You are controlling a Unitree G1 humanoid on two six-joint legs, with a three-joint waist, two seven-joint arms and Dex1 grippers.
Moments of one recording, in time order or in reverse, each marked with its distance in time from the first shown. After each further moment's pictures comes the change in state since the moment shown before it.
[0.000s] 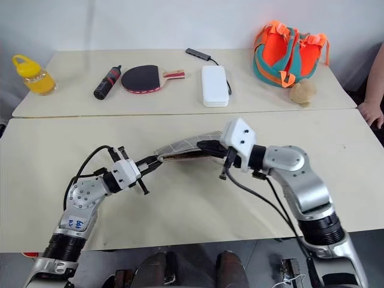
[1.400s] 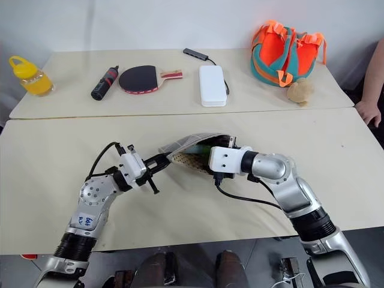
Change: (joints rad) left arm -0.017 -0.074 -0.023 -0.055 -0.160 0.180 -0.046; right arm -0.022 -0.038 0.099 0.179 -0.410 -0.257 0.016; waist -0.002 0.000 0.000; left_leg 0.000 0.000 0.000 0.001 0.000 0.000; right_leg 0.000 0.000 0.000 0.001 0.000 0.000
